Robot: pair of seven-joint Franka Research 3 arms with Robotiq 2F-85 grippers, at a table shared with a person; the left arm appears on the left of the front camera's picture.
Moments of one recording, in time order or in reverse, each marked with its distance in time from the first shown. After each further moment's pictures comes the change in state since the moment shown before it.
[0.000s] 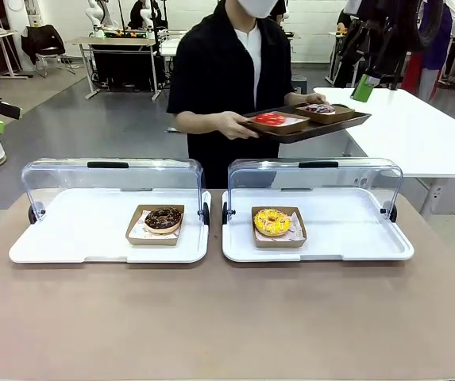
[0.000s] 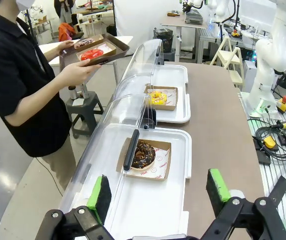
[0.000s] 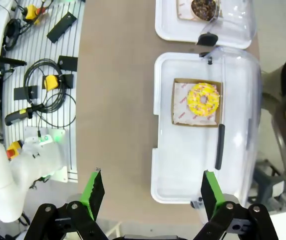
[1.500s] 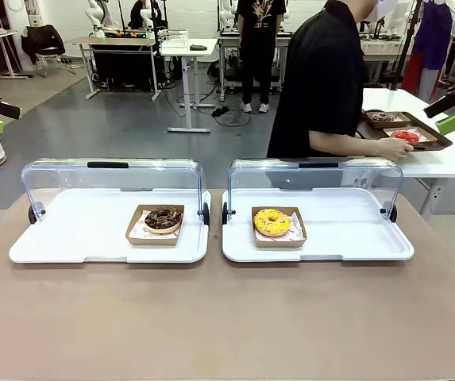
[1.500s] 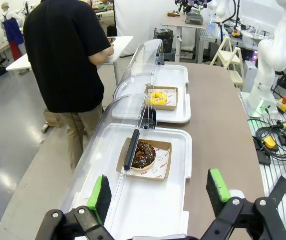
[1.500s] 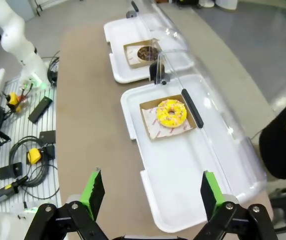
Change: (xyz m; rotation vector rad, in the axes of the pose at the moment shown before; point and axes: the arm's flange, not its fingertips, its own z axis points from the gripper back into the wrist) left arm 0.000 0.000 0.000 0.001 0.000 0.000; right arm -0.258 0.033 -0.042 -0.164 -0.615 -0.289
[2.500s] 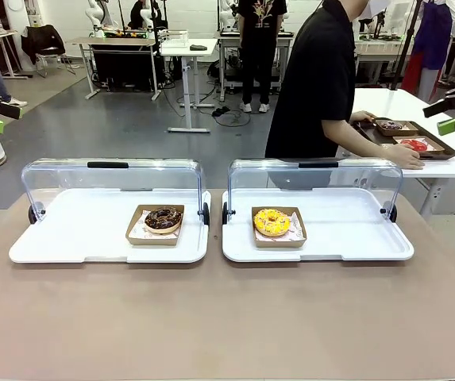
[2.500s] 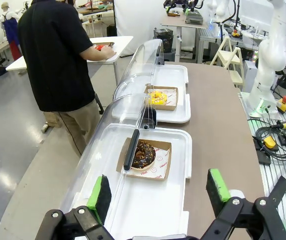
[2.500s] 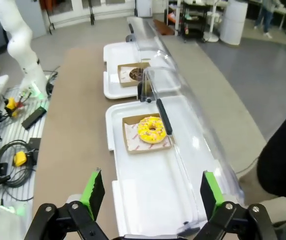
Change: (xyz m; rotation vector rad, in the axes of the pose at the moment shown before) left arm 0.000 0.000 0.000 0.000 0.000 0.000; right arm -0.061 -0.077 -0.004 0.040 -0.192 0.081
